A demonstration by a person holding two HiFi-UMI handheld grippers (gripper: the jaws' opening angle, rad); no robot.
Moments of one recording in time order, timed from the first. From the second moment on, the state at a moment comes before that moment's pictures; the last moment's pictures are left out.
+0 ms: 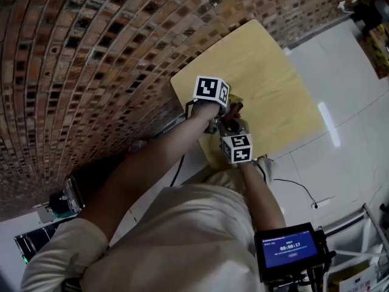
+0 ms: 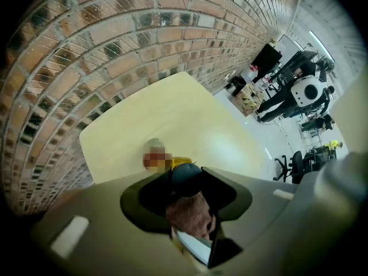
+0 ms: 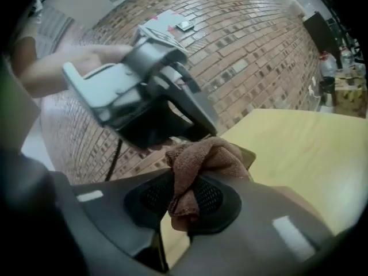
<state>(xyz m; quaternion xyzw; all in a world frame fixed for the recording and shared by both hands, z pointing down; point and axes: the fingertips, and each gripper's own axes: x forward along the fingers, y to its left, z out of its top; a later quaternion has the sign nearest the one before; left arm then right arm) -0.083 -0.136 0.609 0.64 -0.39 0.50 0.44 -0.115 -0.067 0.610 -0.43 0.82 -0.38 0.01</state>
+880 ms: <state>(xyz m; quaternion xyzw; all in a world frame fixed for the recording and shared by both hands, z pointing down) -0.089 -0.125 0.606 0.67 -0.33 0.53 0.40 -0.037 -0.062 0.724 -0.37 0.60 -0.71 0.11</state>
